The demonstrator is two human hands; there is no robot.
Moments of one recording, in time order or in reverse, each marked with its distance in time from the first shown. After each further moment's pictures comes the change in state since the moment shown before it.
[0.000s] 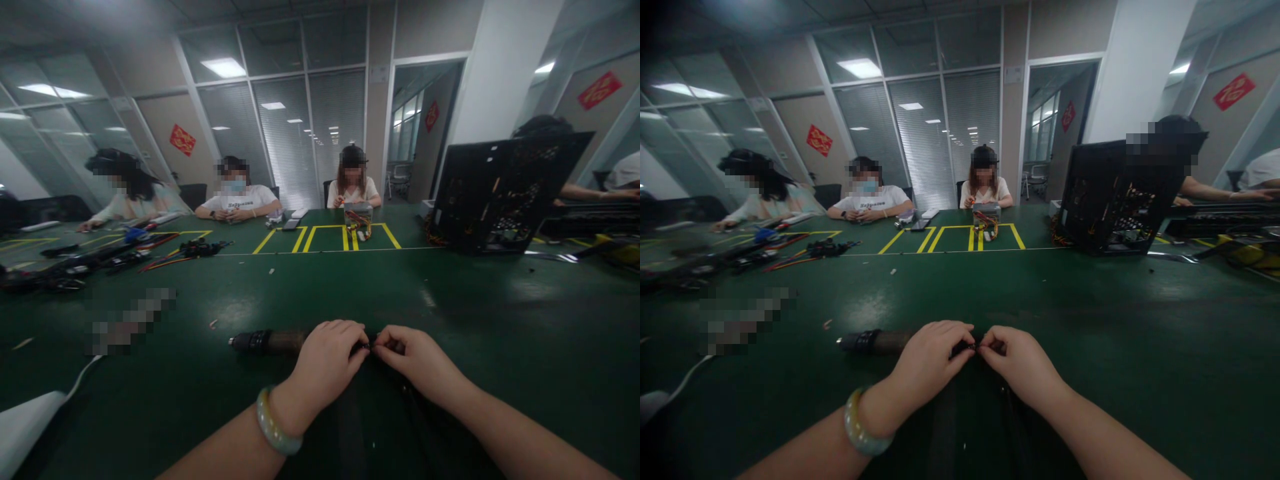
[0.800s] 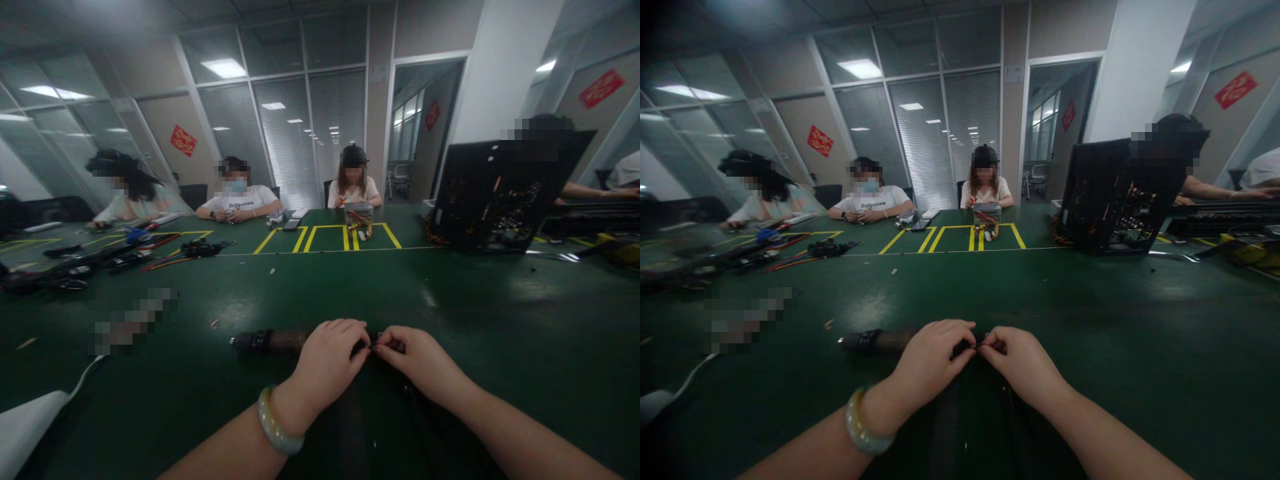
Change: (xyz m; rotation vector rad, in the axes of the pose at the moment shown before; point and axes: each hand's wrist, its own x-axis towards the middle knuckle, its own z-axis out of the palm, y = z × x) left_hand -0.001 0.000 -0.001 -0.020 -0.006 -0.019; right_hand 0.001 0.000 -0.001 -0.043 0.008 0.012
